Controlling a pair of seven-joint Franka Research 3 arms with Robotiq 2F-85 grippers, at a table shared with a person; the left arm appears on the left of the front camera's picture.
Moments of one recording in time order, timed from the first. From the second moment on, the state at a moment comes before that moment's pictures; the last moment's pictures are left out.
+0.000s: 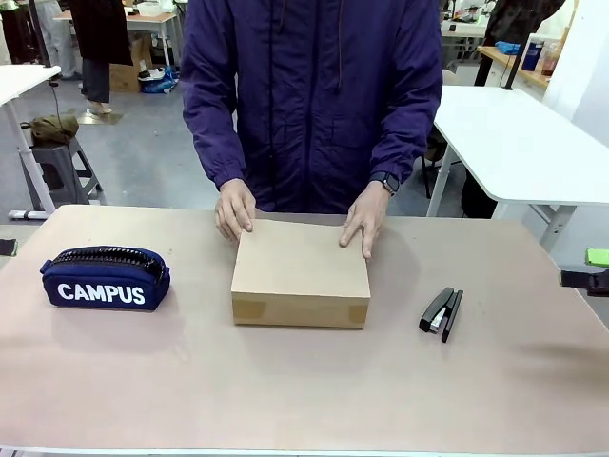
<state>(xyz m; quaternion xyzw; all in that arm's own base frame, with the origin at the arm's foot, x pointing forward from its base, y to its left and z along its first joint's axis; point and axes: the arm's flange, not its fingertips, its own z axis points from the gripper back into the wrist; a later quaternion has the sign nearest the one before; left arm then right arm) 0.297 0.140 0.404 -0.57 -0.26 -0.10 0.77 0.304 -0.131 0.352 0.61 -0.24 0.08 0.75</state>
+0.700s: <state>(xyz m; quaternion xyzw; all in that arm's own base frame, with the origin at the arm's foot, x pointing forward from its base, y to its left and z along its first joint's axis) 0.297 0.140 0.404 -0.57 -0.26 -0.10 0.77 0.304 -0.131 0.352 0.61 -0.24 0.08 0.75</state>
